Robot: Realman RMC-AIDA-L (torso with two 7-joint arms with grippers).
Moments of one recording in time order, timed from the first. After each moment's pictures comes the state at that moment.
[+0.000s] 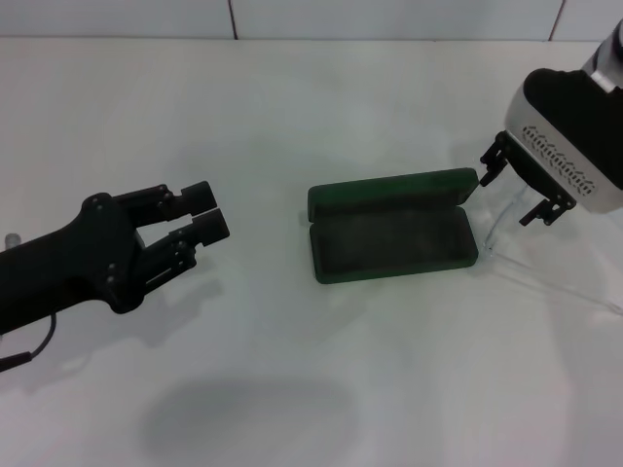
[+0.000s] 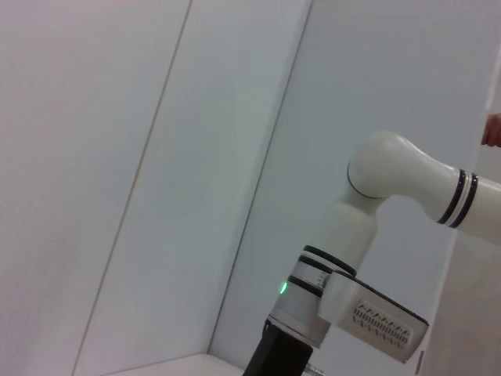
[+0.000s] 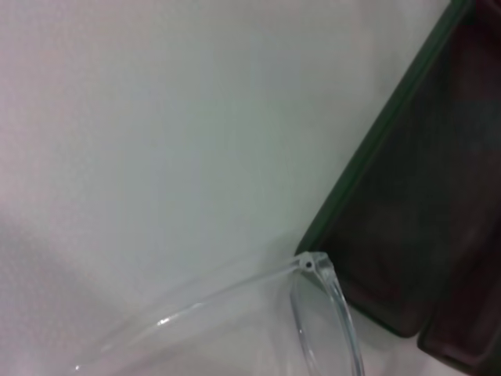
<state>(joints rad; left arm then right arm) -0.20 -2.09 0.95 0.79 1.46 1.79 -1.37 0.92 2.02 -1.34 -0.96 -2.70 -1.45 1.10</state>
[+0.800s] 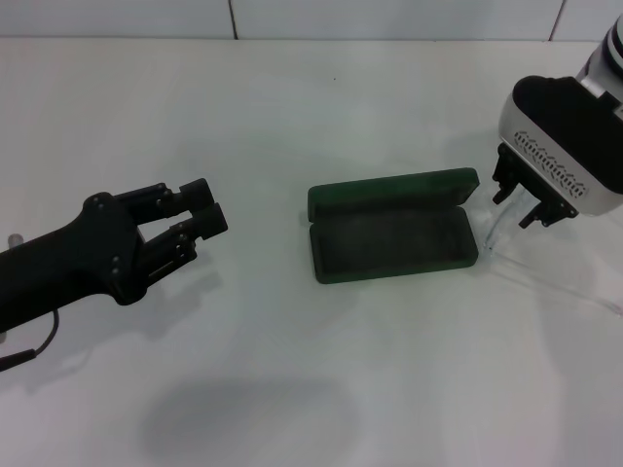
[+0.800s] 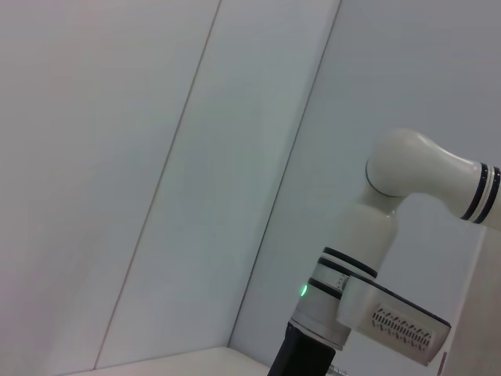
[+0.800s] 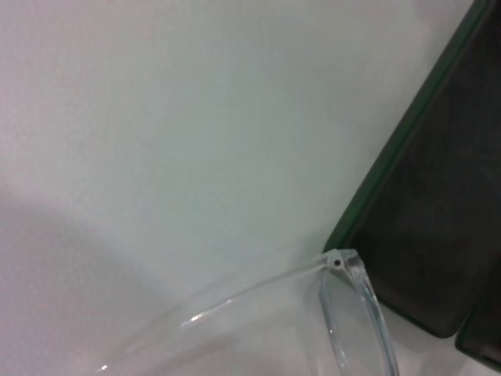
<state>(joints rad) -0.20 -2.09 0.95 0.76 1.46 1.75 -1.36 0.97 2.02 -1.33 -0.86 -2.73 -1.44 1.12</state>
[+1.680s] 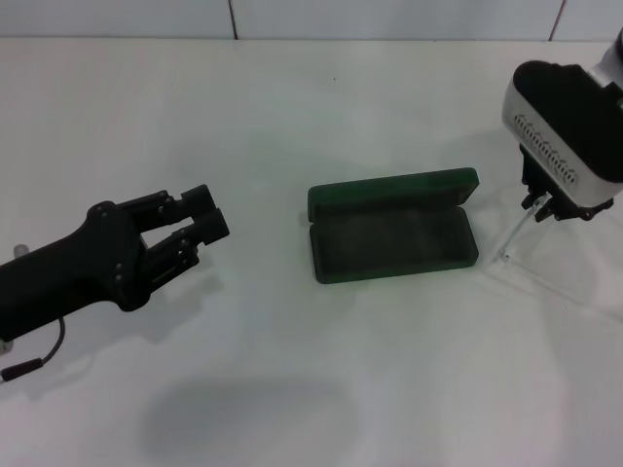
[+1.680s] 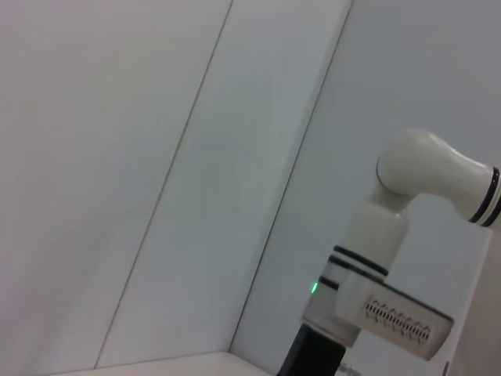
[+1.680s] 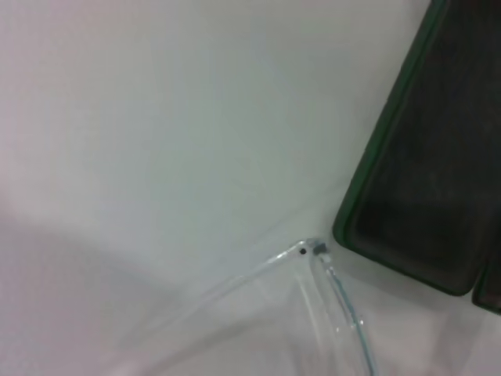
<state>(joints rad) -0.21 -2.09 0.95 0.70 1.45 1.76 -1.33 0.95 2.02 -1.34 -0.94 -2.78 -1.52 1.29</state>
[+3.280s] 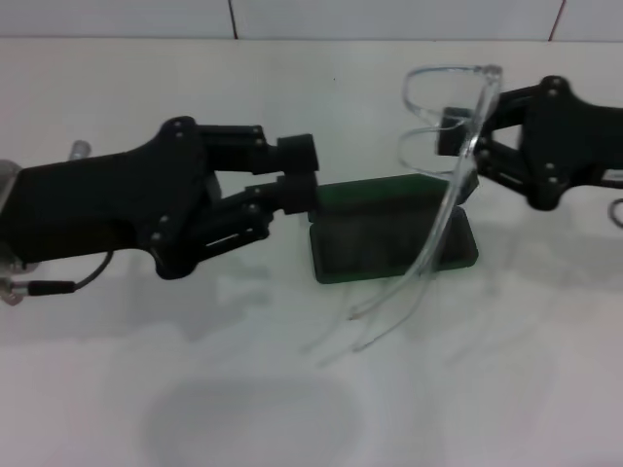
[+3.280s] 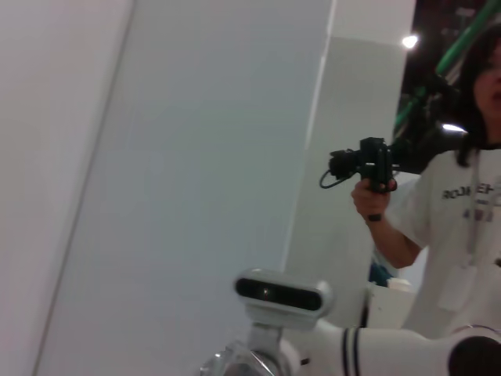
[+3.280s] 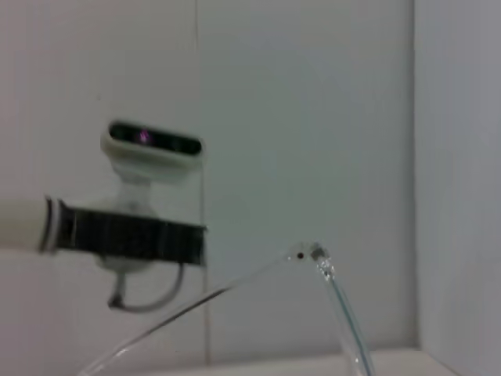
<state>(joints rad) -0.35 -2.09 1.08 0.96 1.35 1.91 -1.55 0.43 2.02 -1.07 -0.92 -1.45 -1.65 1.32</state>
